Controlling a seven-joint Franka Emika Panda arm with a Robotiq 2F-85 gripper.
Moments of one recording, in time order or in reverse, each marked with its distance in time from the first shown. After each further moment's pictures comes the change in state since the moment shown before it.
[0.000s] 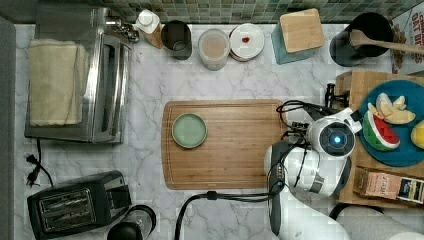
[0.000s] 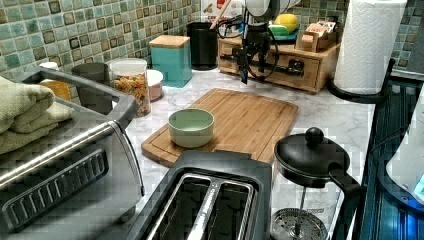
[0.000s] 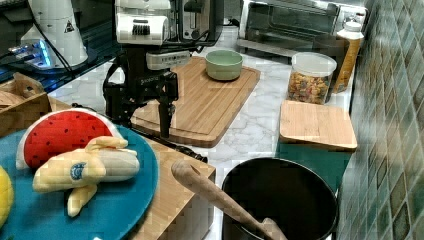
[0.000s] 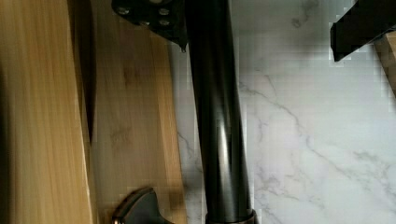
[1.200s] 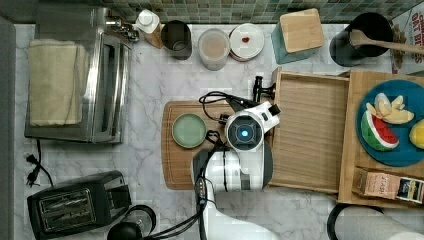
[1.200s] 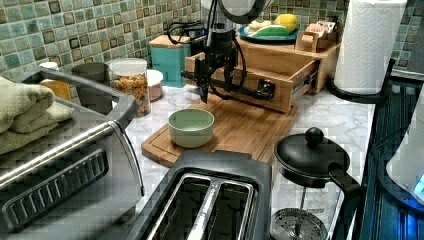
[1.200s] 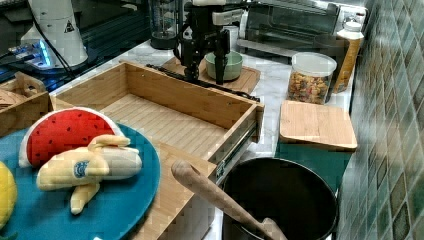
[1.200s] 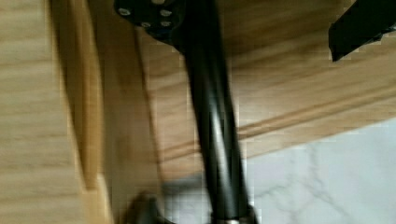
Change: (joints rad) arm 0.202 -0.141 0.190 -0.133 0.033 -0.052 0.401
